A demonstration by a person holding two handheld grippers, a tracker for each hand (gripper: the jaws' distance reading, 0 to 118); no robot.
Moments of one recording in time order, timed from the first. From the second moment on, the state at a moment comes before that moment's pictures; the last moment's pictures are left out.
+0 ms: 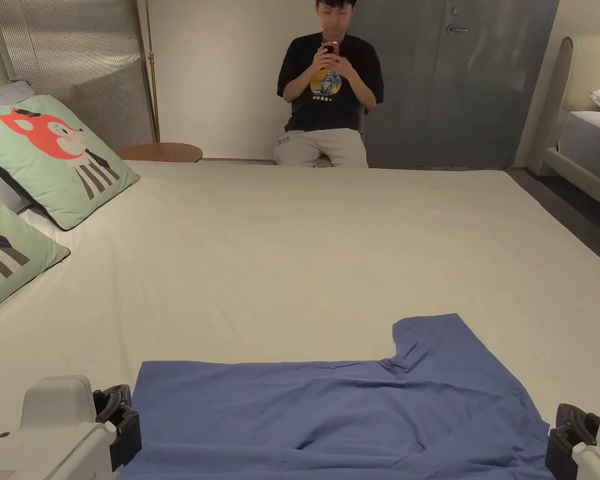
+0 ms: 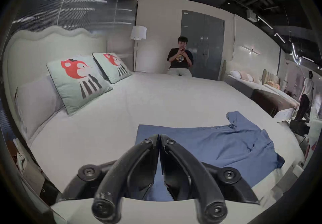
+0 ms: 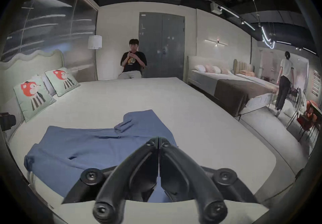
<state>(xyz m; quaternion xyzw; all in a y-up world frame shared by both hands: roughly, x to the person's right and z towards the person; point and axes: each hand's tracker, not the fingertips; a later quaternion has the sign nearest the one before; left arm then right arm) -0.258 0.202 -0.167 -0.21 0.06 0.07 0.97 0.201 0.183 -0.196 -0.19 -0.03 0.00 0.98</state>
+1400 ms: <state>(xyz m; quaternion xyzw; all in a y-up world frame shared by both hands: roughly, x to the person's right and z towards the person) -0.305 0.123 -0.408 -0.43 0.07 0.07 0.90 0.228 0.118 -0.410 -0.38 -0.03 -0.04 0.92</state>
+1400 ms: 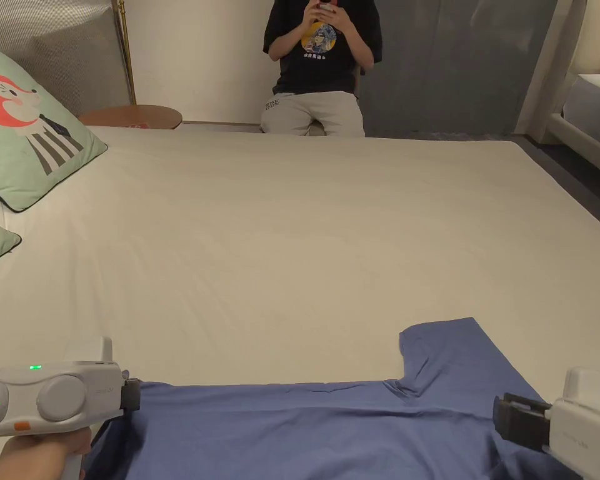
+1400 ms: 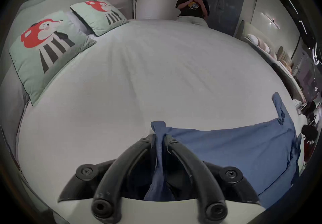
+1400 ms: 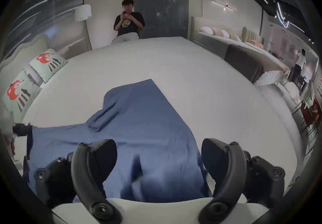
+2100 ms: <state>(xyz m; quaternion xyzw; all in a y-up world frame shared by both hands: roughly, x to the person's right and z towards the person) -0.308 0.148 -0.384 -0.40 0.06 0.08 0.91 0.259 0.155 -0.424 -0.42 0.02 -0.05 0.91</state>
